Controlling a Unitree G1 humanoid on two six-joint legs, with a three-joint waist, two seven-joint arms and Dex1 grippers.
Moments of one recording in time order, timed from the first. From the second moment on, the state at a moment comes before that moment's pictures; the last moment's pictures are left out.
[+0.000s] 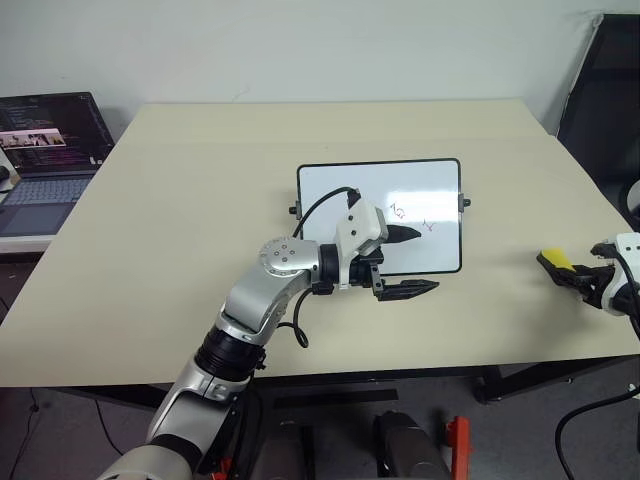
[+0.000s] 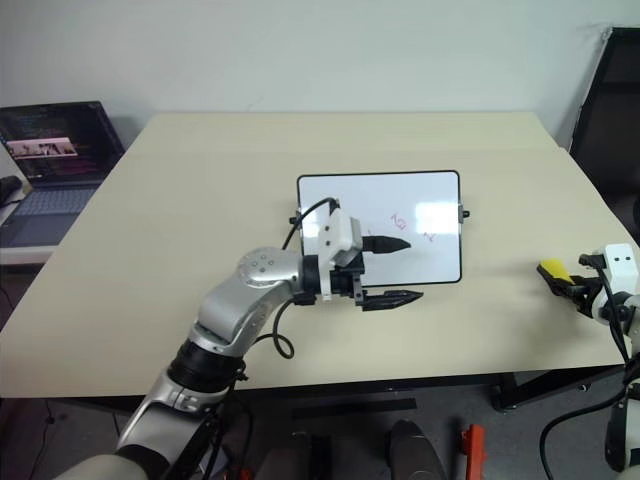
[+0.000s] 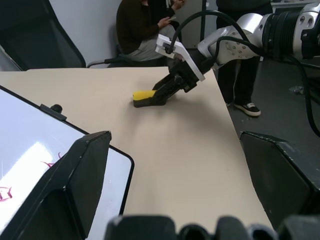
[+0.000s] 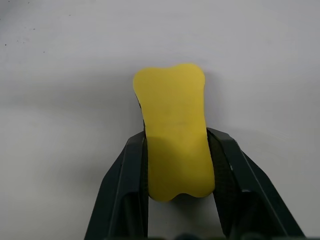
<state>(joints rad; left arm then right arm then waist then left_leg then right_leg) -0.64 0.27 -0.31 -0.12 -0.32 0.45 -0.93 -0.56 -0.87 -0.25 0.94 0.22 0.29 0.83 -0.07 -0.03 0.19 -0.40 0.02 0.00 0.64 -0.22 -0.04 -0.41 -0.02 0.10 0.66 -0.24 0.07</state>
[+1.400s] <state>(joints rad) -0.19 0.69 0.10 -0.35 -0.39 0.46 -0.86 -0.74 -0.30 0.36 0.24 -0.09 0.29 0.54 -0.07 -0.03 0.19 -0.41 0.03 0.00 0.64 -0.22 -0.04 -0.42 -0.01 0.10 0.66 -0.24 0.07</state>
